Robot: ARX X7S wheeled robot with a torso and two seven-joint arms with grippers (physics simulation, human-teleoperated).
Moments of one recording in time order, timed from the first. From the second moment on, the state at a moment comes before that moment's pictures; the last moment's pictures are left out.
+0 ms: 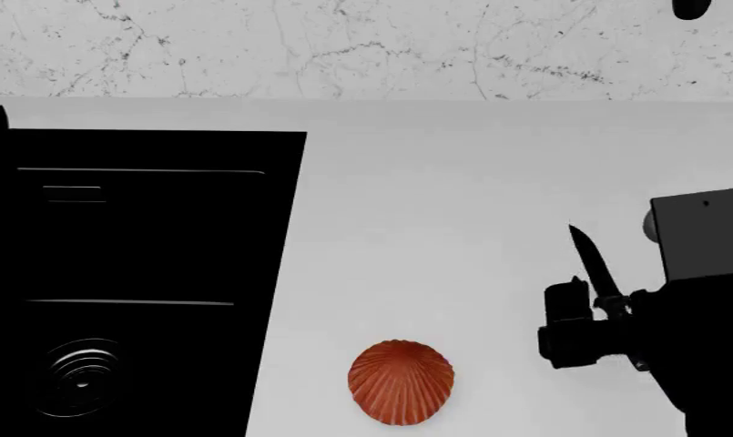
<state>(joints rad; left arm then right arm) -0.78 -0.44 -0.02 0.36 -0.56 -1.04 -0.24 0.74 0.52 -0.07 -0.12 0.41 1.21 -0.05</state>
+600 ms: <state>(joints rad) -0.78 -0.44 -0.01 0.35 -0.56 -1.04 -0.25 0.62 0.50 -0.03 -0.13 0.43 1.12 -0.05</state>
